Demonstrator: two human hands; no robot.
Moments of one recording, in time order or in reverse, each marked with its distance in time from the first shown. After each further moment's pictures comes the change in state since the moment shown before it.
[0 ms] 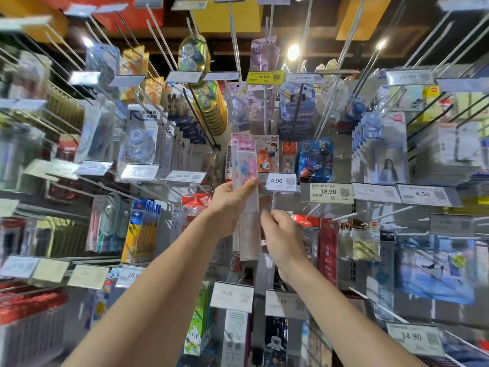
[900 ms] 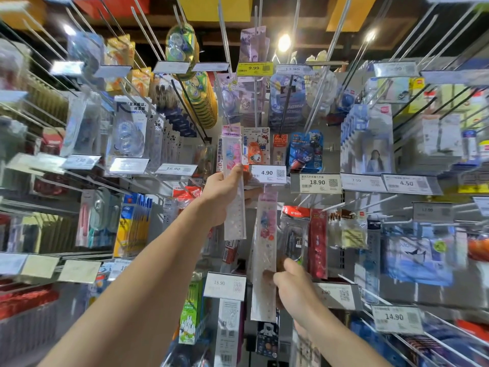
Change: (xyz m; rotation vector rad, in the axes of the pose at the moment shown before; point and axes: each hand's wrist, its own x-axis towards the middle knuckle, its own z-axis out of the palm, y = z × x) left_hand 0.005 0.008 0.007 0.025 0.084 -0.013; right_hand -0.081 0.025 -0.043 -0.157 -0.208 0.403
